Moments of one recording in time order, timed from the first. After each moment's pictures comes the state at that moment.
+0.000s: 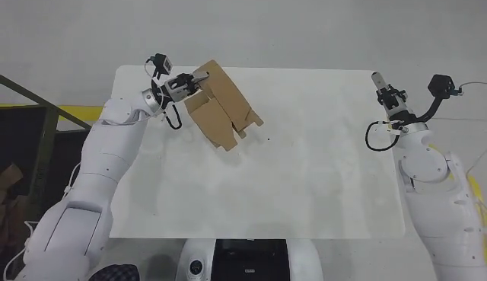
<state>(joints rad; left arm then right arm) 0.78 -1.14 -1.18 -0.85 -0.56 -0.43 -1.03 -1.30 -1.05 1.49 -1.61 -0.30 -0.01 0.15</state>
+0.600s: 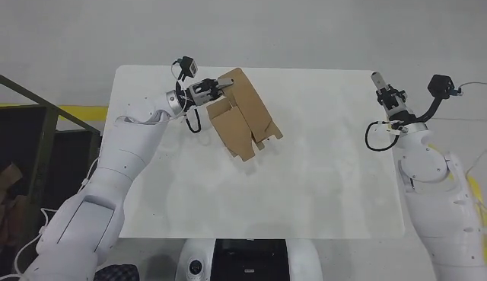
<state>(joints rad) 0.75 -1.20 -1.06 -0.84 -0.57 -0.44 -1.02 -1.30 -1.05 1.49 -1.61 -0.30 -0.01 0.15</state>
